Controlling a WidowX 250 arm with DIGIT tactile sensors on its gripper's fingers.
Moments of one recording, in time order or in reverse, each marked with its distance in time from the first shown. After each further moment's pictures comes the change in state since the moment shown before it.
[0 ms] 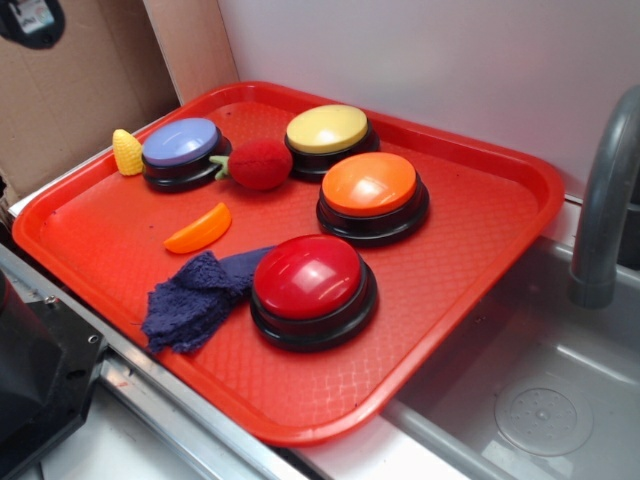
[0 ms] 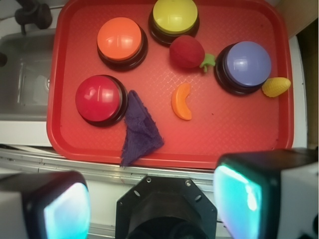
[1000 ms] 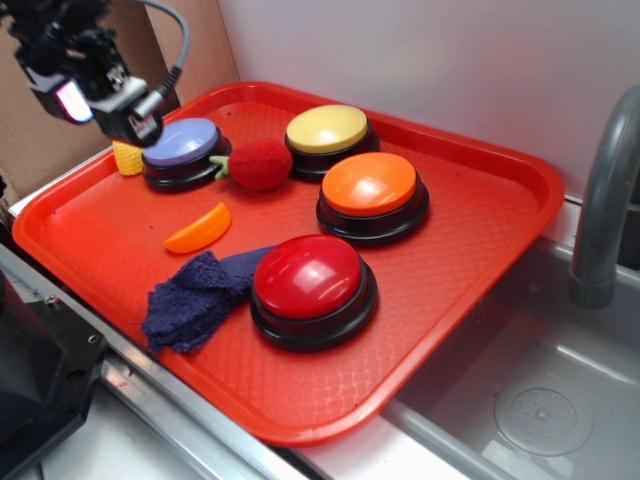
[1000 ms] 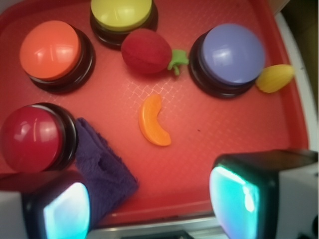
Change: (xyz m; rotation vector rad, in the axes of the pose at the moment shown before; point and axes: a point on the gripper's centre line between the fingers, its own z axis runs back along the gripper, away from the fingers) arm 0.022 0.040 -0.091 0.059 -0.034 0.168
